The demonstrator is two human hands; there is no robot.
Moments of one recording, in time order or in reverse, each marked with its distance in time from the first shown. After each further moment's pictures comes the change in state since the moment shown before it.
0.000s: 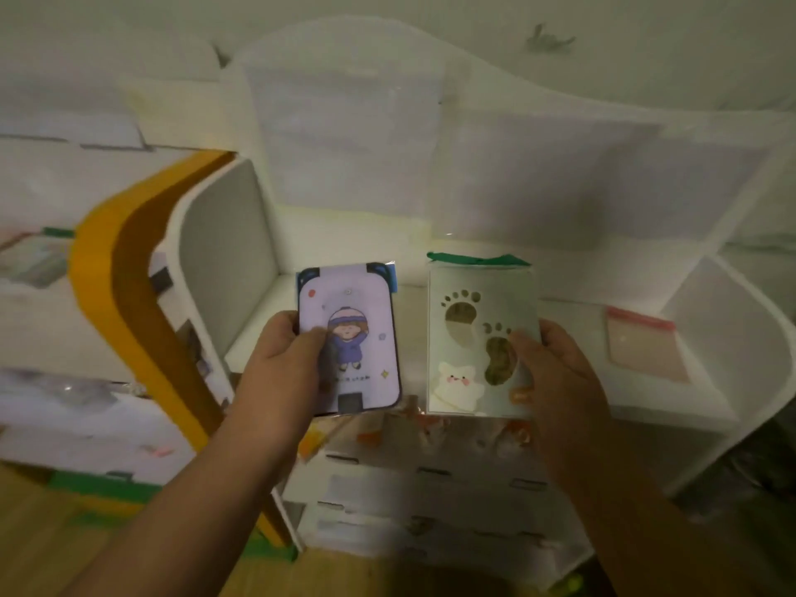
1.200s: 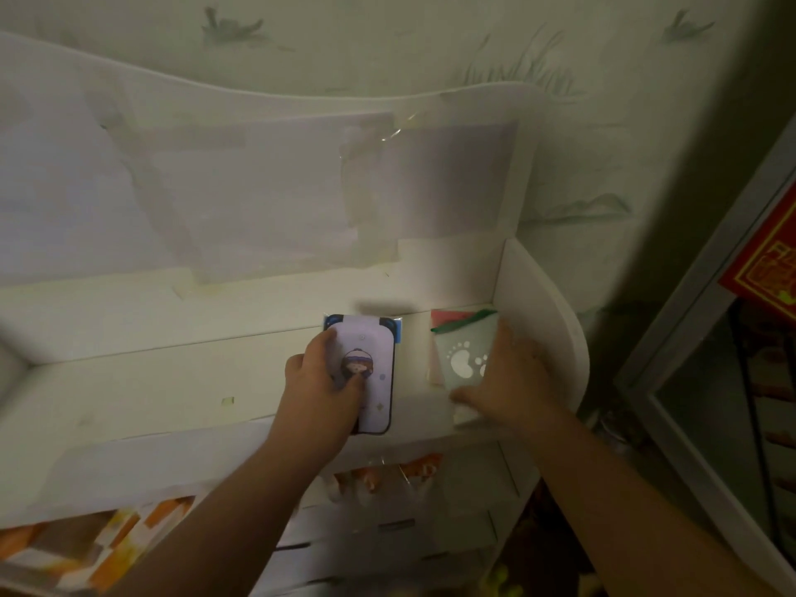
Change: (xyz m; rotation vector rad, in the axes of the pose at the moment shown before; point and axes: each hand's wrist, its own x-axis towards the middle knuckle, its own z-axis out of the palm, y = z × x) left_hand 0.033 -0.050 0.312 0.580 -0.290 0.222; right_hand 0.177 0.097 -0.252 -1.101 0.131 0.230
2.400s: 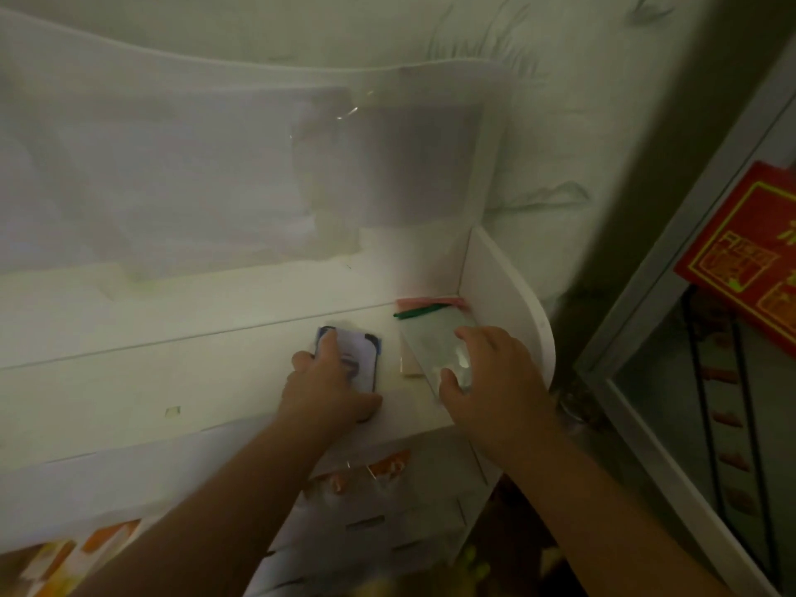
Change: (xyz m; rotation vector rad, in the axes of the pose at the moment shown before) left_hand 0.054 -0.027 0.059 0.457 -0.288 -0.024; right_hand -0.051 0.000 -0.028 0.021 0.232 -0.259
